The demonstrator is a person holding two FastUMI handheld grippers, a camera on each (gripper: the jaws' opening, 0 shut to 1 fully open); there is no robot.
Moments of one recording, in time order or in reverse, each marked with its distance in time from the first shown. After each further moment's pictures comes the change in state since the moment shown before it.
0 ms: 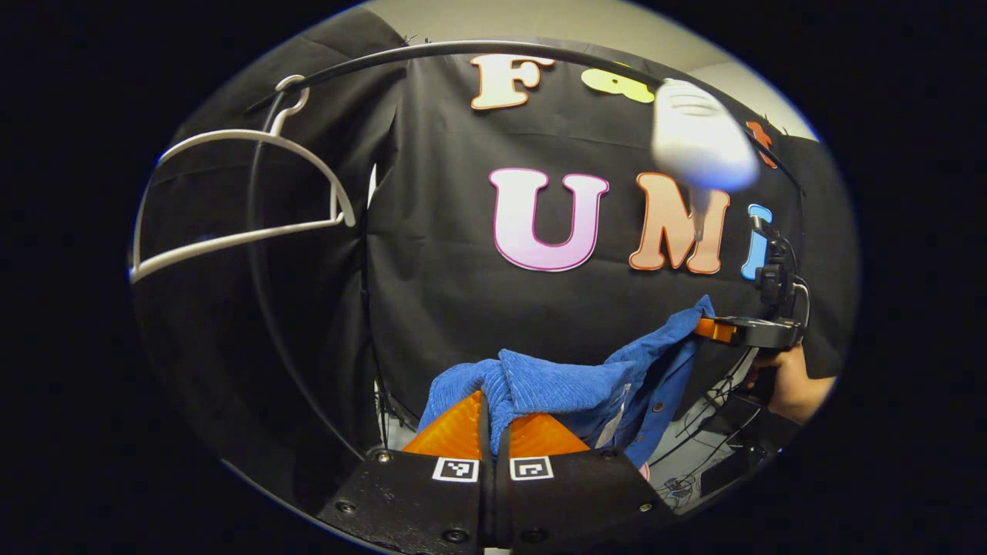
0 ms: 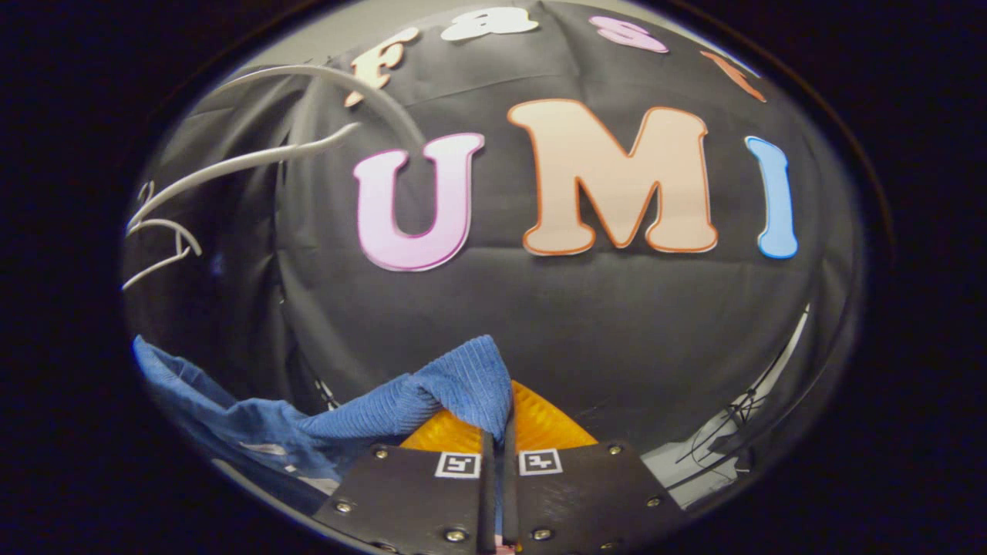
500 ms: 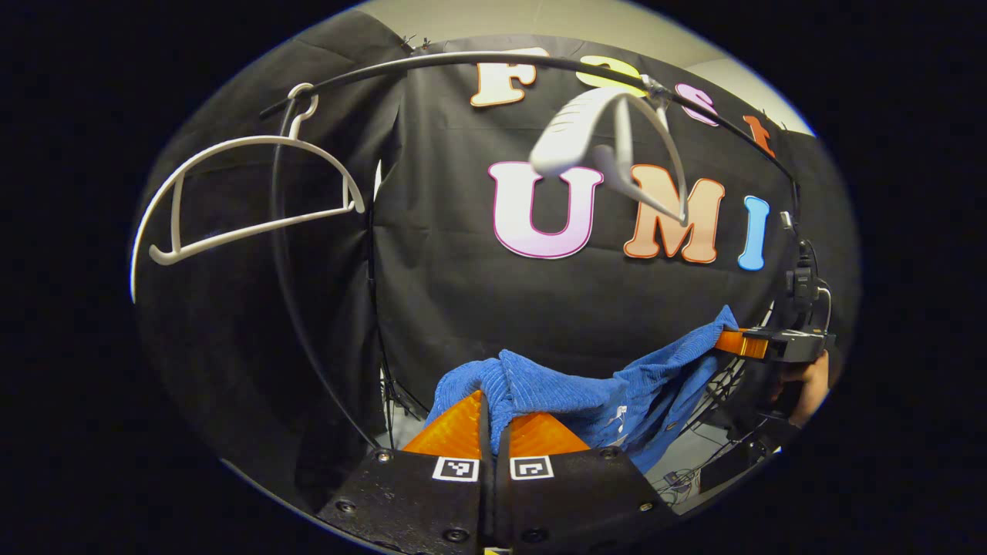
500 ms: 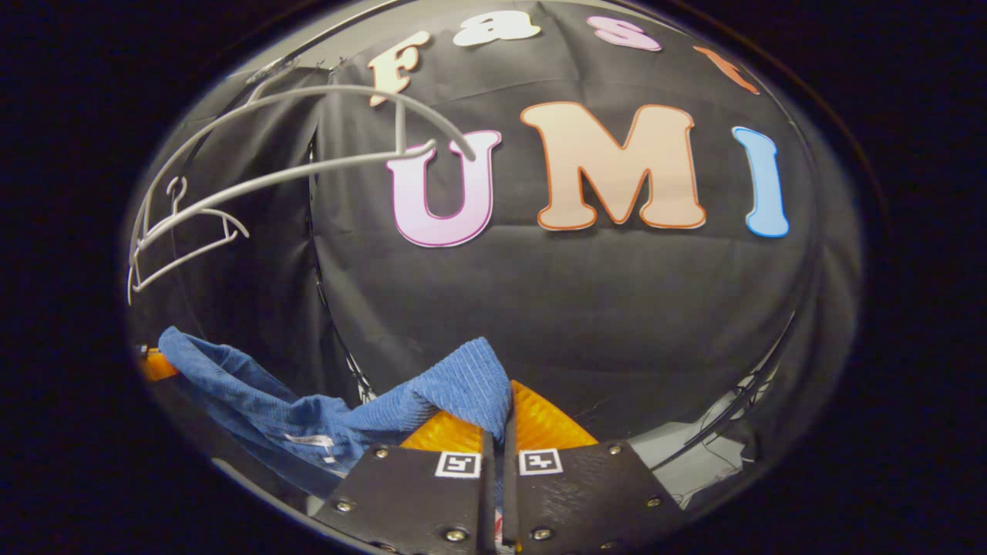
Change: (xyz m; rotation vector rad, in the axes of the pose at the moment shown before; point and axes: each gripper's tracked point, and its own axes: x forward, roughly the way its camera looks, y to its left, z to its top) left arm -0.031 -0.027 -0.001 0.011 -0.002 0.005; right arm -0.095 0.004 -0.020 0.063 0.050 0.038
